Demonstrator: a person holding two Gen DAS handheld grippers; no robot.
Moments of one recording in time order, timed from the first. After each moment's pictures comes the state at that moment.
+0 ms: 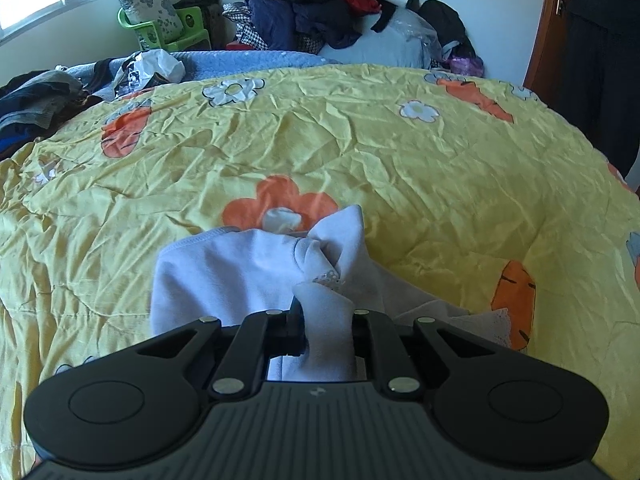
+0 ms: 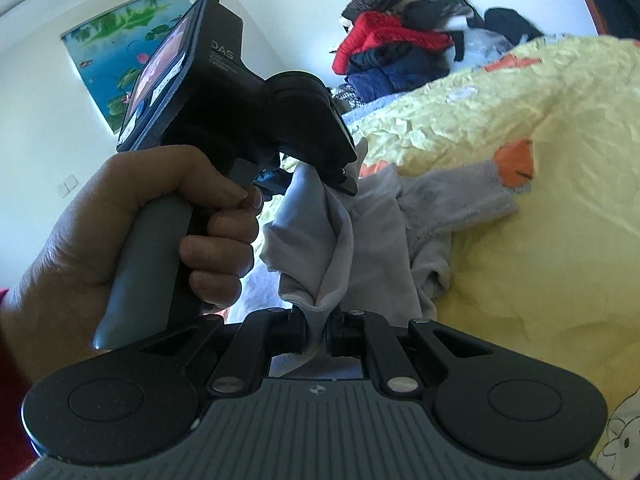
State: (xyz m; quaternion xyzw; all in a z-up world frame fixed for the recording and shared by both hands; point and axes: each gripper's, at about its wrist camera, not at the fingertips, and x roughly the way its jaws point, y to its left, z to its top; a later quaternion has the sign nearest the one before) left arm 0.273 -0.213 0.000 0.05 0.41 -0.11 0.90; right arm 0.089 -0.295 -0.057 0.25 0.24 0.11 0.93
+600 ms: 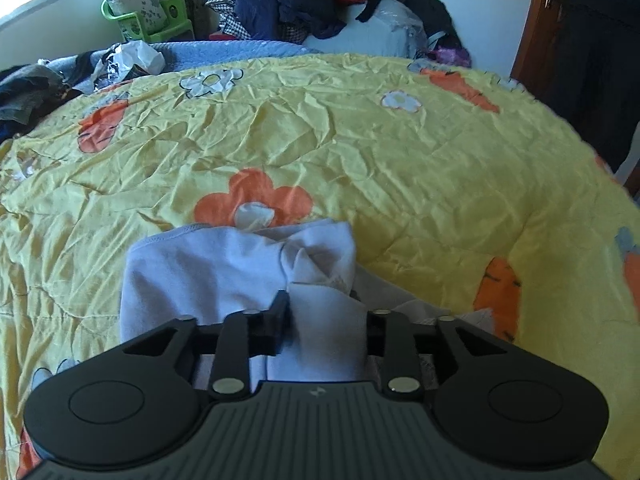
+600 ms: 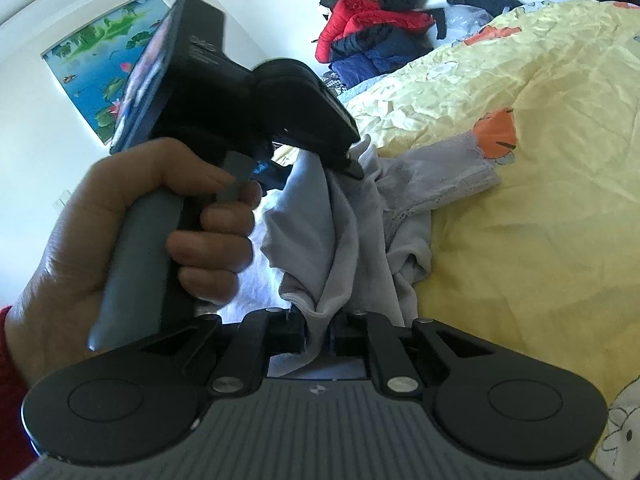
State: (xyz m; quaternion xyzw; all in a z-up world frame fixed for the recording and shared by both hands) left arm 0.281 -0.219 0.000 0.04 0.42 -0.14 0.89; right arm 0.096 -0.306 -0.066 0.29 0.25 0.10 0.92
